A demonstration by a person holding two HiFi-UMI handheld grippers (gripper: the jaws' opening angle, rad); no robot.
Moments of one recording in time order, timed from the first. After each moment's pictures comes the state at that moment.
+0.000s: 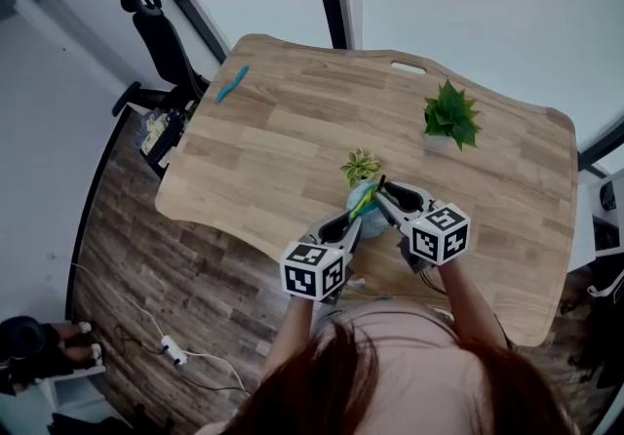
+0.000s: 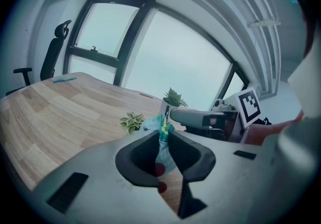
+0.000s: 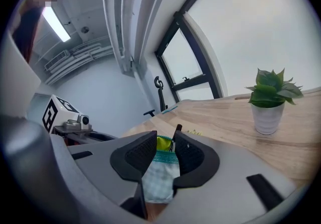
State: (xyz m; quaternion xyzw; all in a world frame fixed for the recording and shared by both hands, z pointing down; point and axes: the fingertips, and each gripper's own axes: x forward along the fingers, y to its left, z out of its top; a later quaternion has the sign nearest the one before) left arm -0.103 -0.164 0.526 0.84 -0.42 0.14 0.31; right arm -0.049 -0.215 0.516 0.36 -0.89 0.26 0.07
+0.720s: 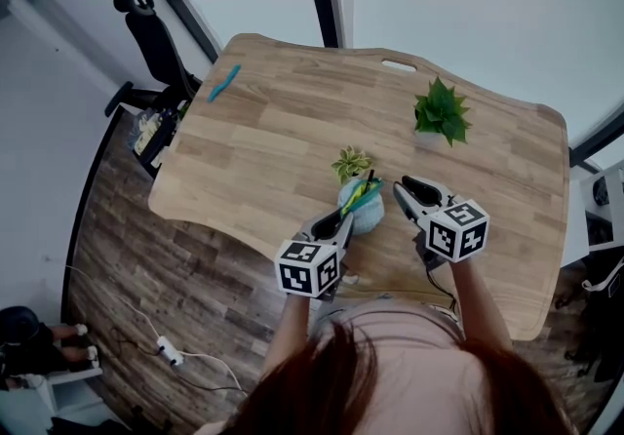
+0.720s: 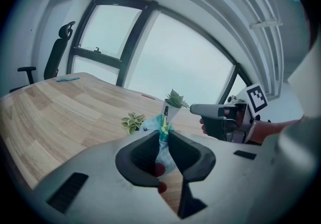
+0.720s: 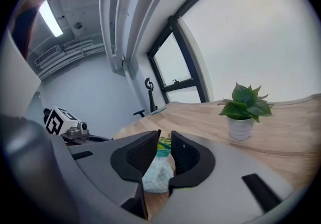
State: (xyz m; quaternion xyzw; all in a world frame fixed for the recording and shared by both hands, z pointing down) left arm -0.103 -0.163 0.525 0.84 -0.43 0.13 0.31; right arm 0.007 -0.214 0.492 0.41 -0.87 0.26 0.09
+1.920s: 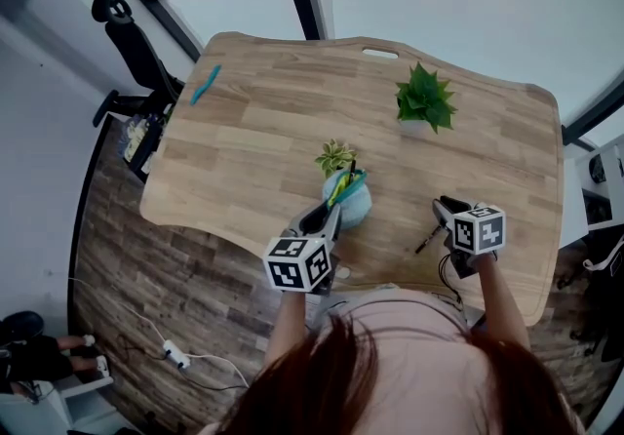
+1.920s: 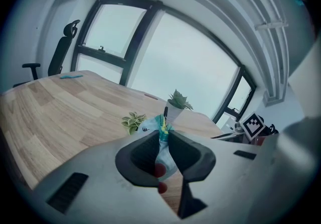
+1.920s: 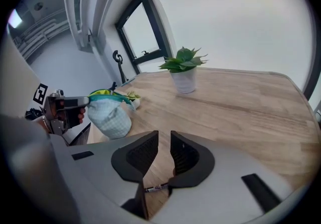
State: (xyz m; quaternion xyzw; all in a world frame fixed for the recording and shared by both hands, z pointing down) left arm -0.098 -0.172 0.532 0.82 -0.45 0.13 0.32; right arm 0.143 -0.159 0.596 0.49 -0.75 0.36 0.25
